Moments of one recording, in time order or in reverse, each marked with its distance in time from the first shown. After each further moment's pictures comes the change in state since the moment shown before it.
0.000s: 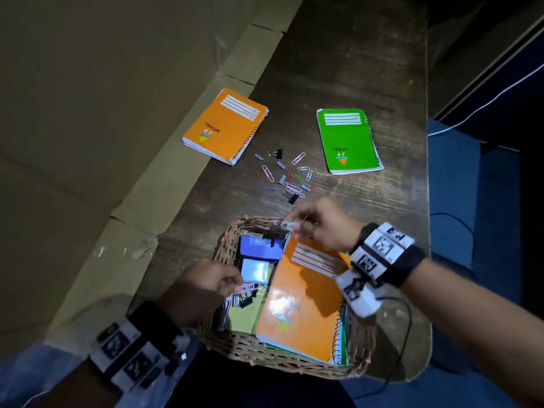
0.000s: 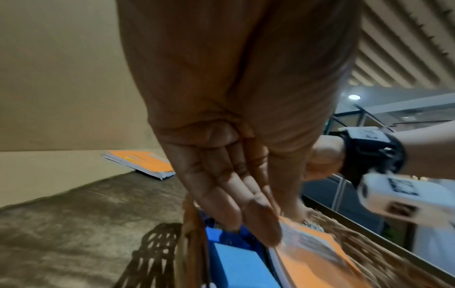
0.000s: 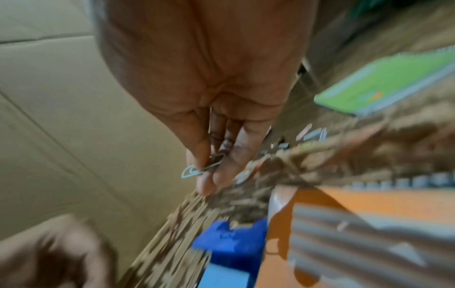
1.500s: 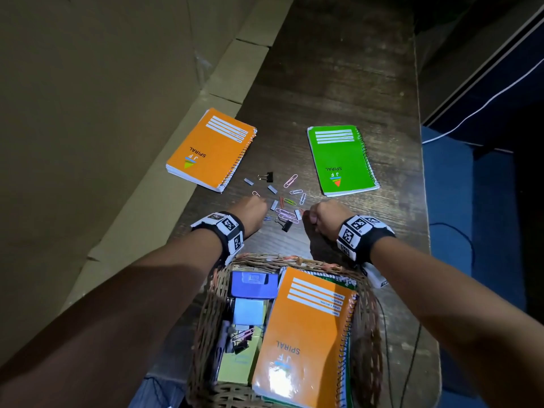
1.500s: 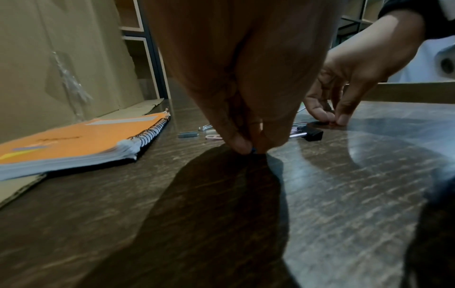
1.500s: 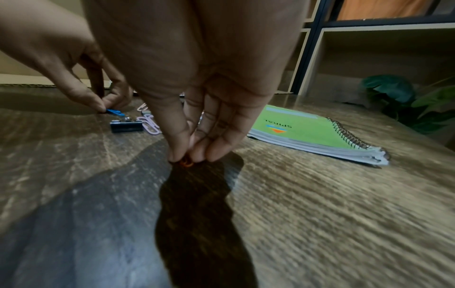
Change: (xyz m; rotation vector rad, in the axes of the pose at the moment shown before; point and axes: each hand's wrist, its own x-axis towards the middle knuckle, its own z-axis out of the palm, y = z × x) left_hand 0.237 0.024 -0.037 0.723 -0.025 0.134; right_hand 0.096 0.071 -0.051 -0.733 -0.019 0.279
